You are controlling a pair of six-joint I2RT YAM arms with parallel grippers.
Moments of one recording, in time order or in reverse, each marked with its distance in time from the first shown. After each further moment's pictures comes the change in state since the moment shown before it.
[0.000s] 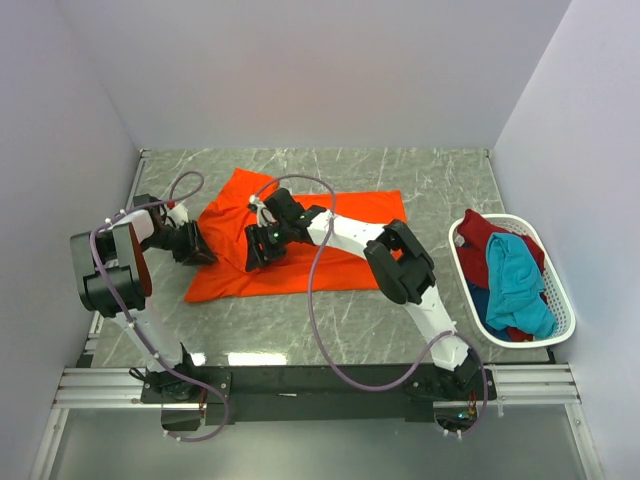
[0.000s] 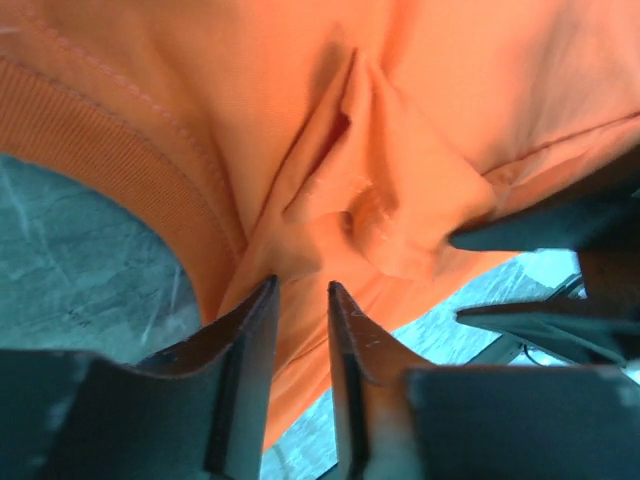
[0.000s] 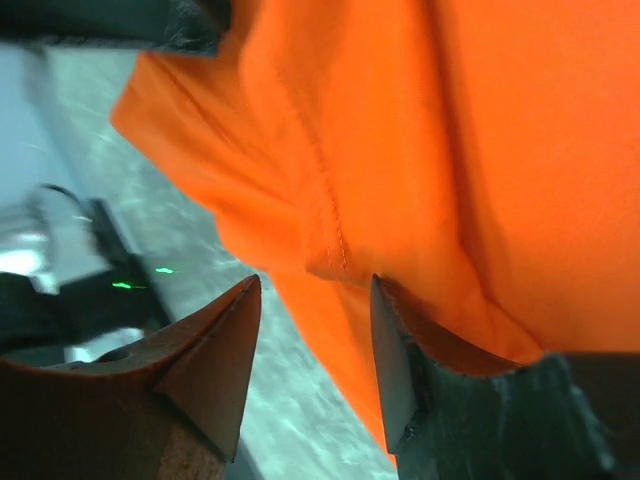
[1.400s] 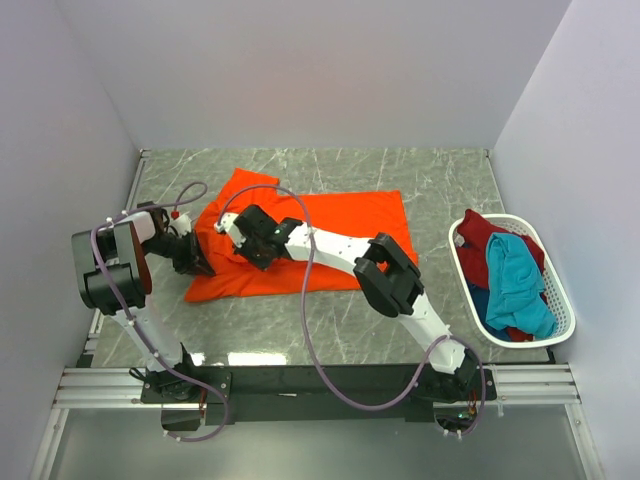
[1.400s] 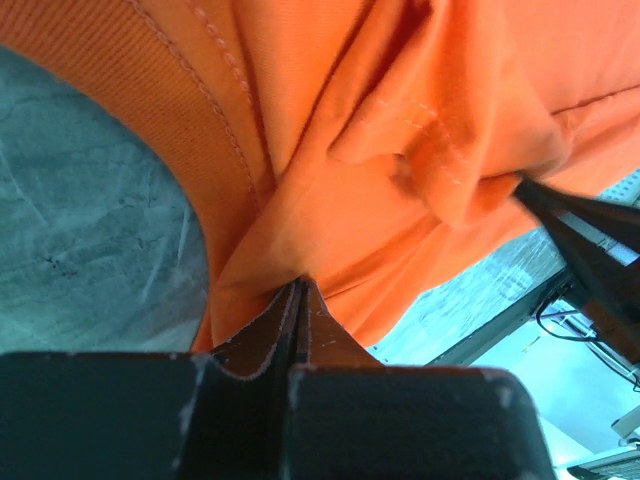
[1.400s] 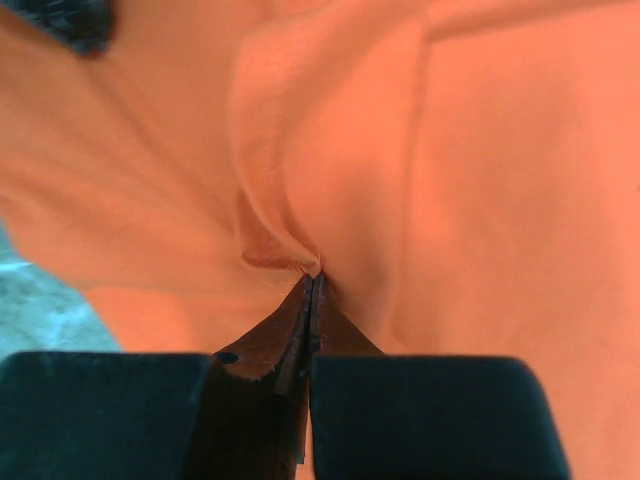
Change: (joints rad) left arm 0.000 0.015 -0.019 -0.109 -0.051 0.060; right arm 0.167 0.010 0.140 -0.190 0.553 -0.659
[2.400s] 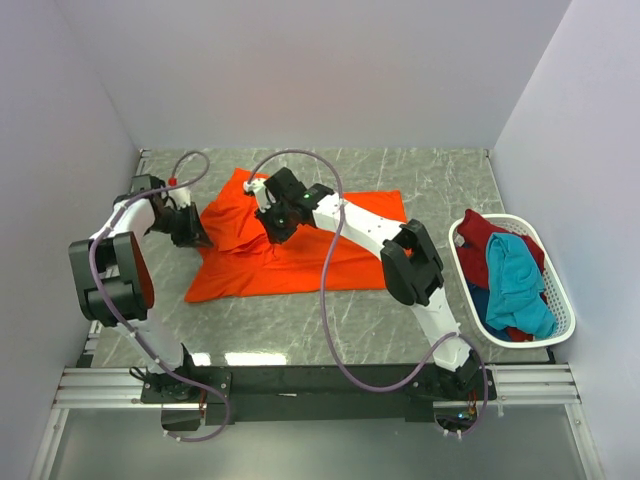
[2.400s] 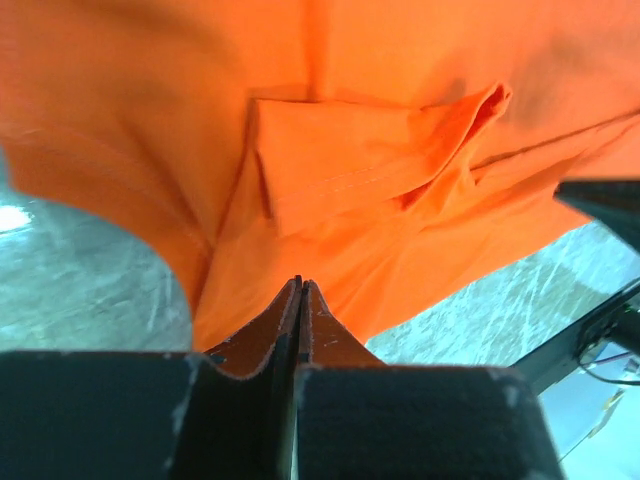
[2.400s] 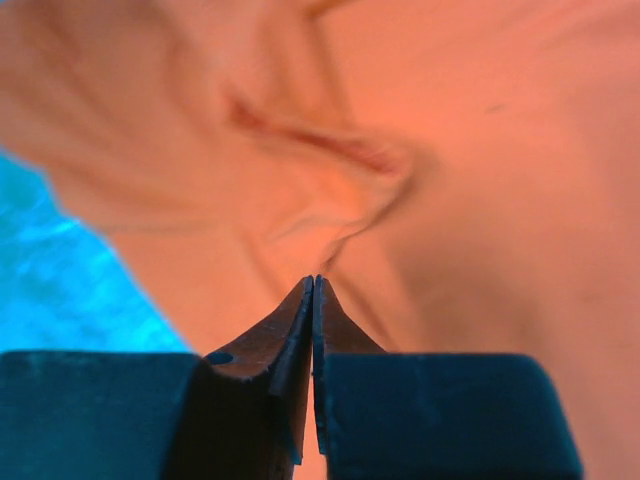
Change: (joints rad) left arm -0.051 -0.100 0.133 0.040 -0.019 -0.007; right arm -0.174 -0.090 0.048 -0.123 -0.175 0.109
